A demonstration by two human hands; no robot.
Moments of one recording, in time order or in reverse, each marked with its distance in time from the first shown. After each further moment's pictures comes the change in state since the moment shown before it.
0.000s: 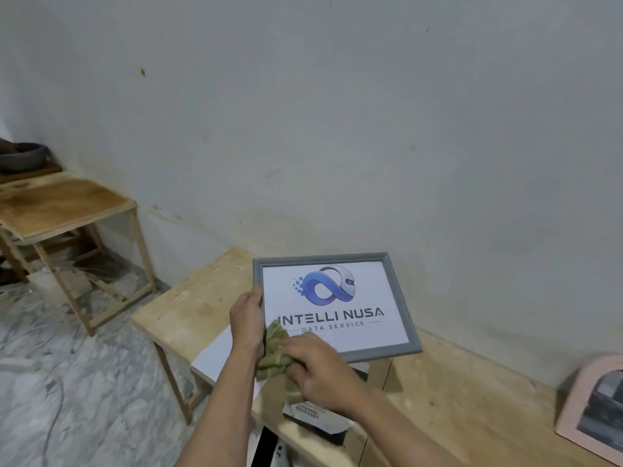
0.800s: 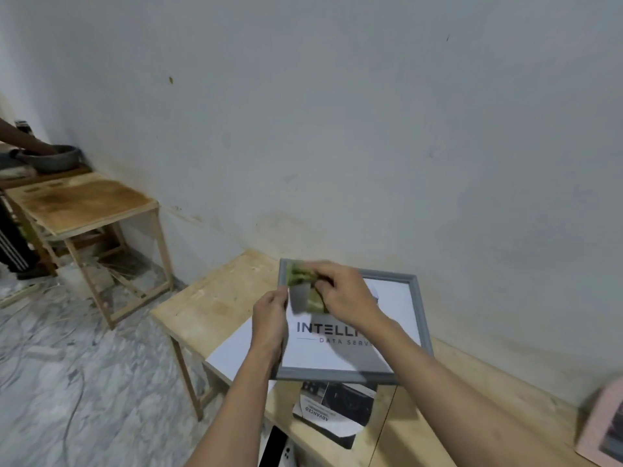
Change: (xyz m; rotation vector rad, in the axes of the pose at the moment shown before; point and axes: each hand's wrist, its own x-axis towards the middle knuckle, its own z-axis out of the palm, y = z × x) left_hand -0.018 0.004 0.001 0.110 -0.120 0.057; right_hand 0.071 -0.008 -0.074 0.103 0.202 0.152
